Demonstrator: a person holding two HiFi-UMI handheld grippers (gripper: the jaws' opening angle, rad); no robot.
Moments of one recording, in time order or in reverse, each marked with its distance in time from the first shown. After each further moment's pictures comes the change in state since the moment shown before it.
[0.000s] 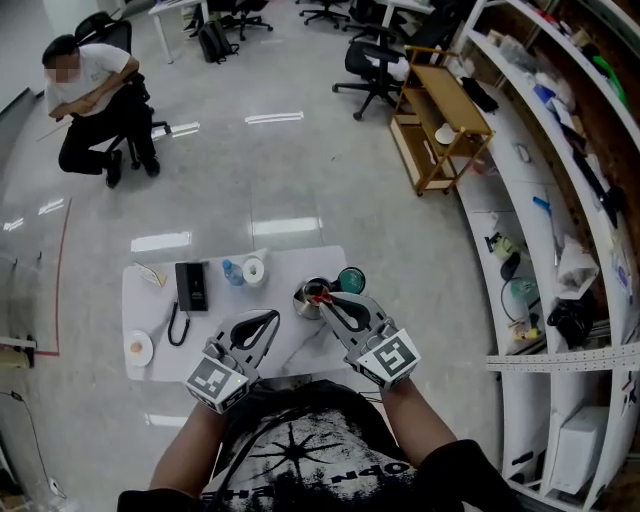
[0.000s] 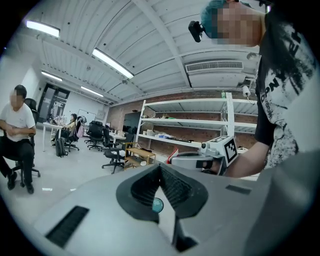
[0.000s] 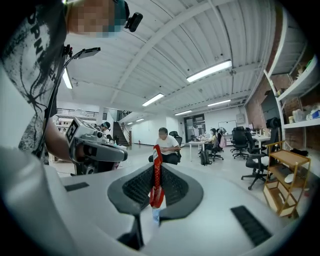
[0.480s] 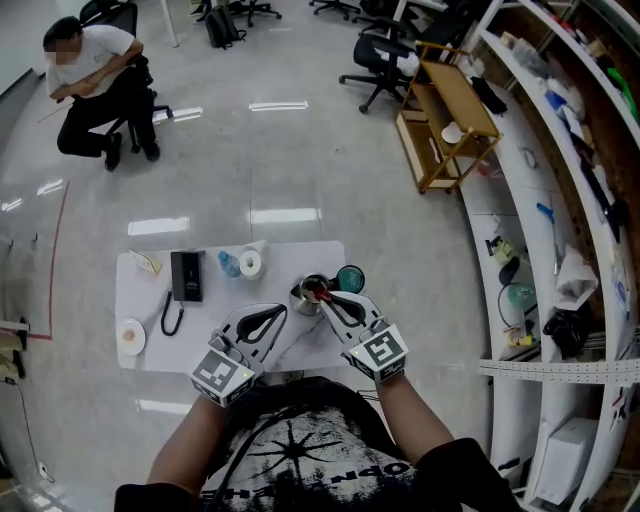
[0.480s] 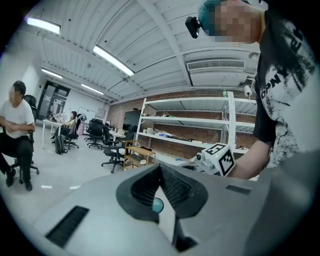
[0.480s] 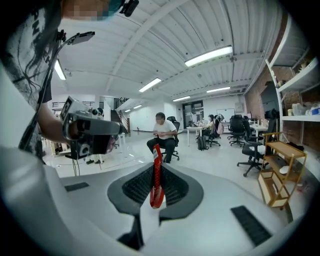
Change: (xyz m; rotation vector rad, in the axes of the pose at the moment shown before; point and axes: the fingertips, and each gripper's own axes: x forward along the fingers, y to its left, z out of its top) left arm 0.026 0.000 -0.016 0.008 0.020 -0.009; right arm 0.004 -0.026 -0.073 0.015 0.192 -0.019
